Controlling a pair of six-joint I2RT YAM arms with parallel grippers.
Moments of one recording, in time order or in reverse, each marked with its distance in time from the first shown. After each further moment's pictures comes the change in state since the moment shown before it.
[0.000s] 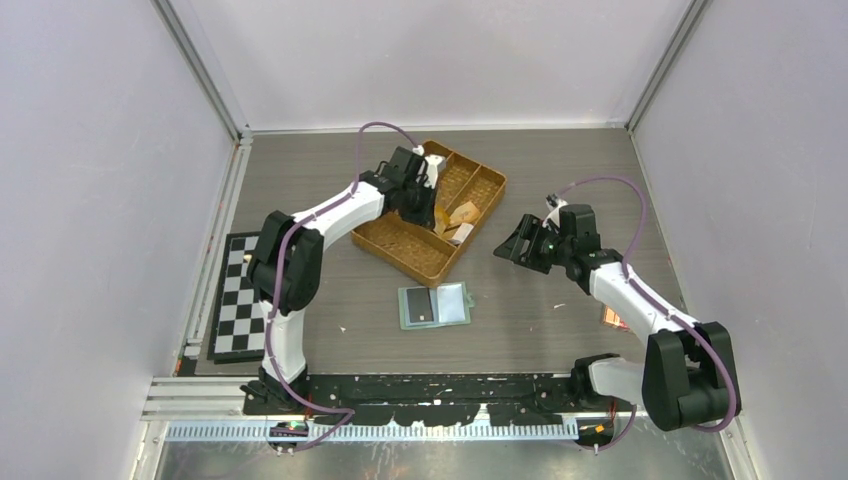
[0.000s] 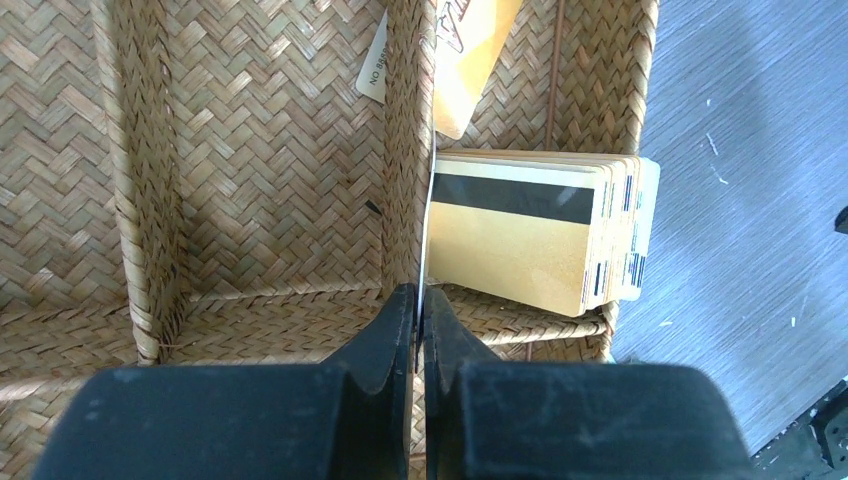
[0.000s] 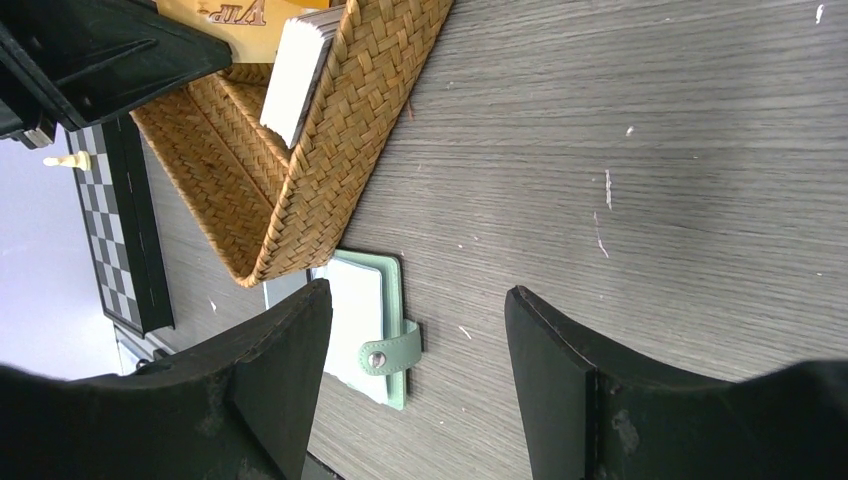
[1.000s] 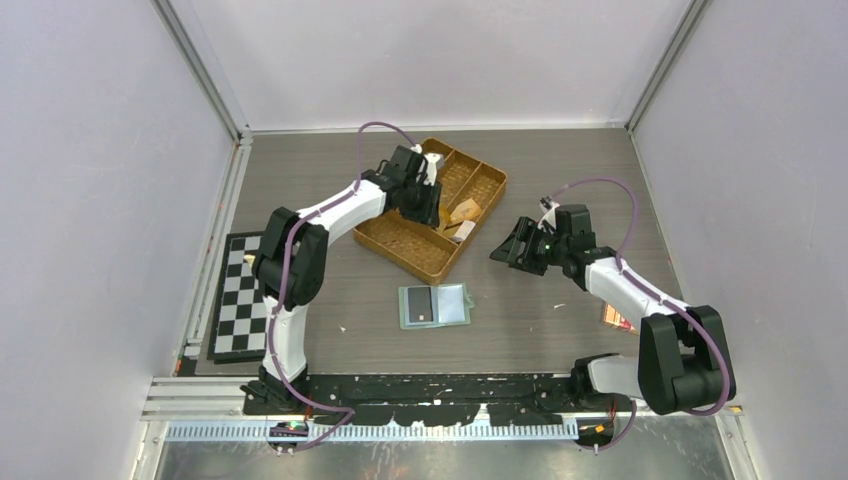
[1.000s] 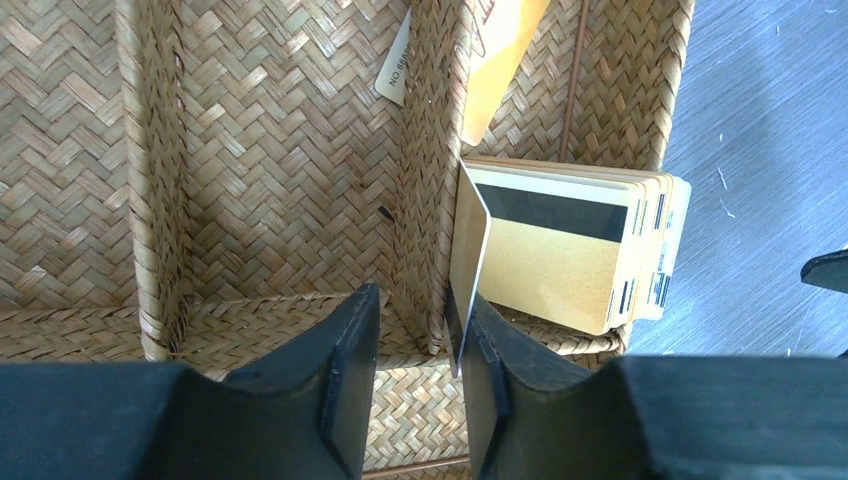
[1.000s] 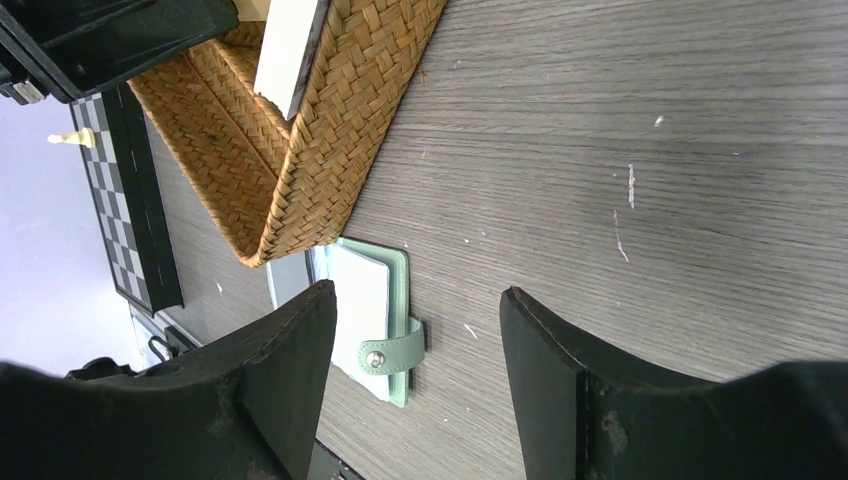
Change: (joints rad) left arm 0.021 0.045 0.020 0.032 0.013 -0.040; right arm 0.000 0.074 0.000 0.033 -0.060 0.000
